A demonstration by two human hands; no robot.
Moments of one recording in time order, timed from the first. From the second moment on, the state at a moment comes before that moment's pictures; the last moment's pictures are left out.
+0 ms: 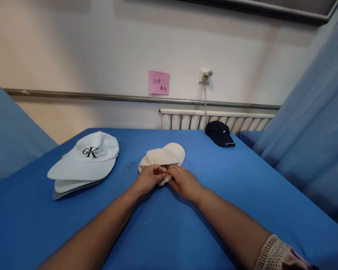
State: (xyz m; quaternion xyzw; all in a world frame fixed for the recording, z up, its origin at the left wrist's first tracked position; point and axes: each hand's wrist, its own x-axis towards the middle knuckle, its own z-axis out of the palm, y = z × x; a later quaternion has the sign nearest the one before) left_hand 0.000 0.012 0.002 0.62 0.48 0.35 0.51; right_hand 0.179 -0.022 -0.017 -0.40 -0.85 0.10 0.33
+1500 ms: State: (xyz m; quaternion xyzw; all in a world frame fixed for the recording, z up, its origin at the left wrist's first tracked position) left_hand 0.008 -0.003 0.010 0.59 0.42 0.32 0.61; right_hand 0.201 -0.027 -0.021 -0.34 -0.85 0.15 0.38
